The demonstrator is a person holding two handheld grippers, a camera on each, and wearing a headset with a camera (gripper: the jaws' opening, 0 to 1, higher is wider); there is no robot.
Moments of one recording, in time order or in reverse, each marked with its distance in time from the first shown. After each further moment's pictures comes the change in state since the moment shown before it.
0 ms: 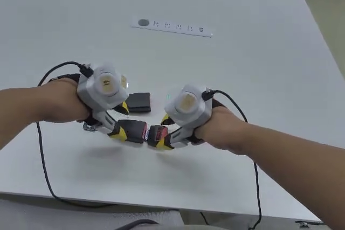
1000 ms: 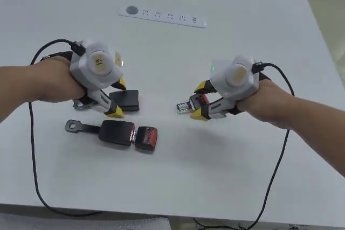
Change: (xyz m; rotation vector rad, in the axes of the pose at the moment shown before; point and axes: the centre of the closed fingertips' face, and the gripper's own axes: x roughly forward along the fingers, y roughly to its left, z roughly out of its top) left arm 0.018 0.064 0.023 0.012 -0.050 0.042; right arm -0.065 -0.103 -0.078 -0.025 0.059 -0.099
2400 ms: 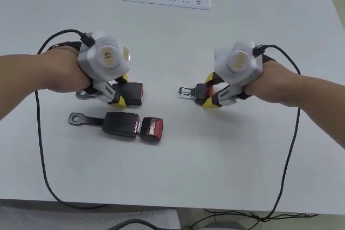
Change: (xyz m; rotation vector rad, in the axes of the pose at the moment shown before) left arm 0.024 0.005 -0.013 0.086 0.091 -0.080; right arm 0.019 -0.009 -0.025 0.018 0.081 0.069
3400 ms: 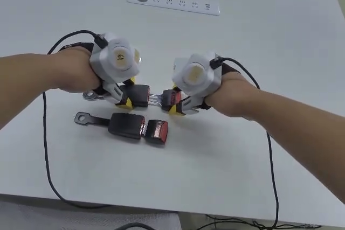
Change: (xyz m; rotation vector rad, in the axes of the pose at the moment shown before) left arm 0.000 -0.003 -0.001 -0.013 0.019 0.013; right arm 0.042 0.029 0.085 -0.097 -0.036 -0.032
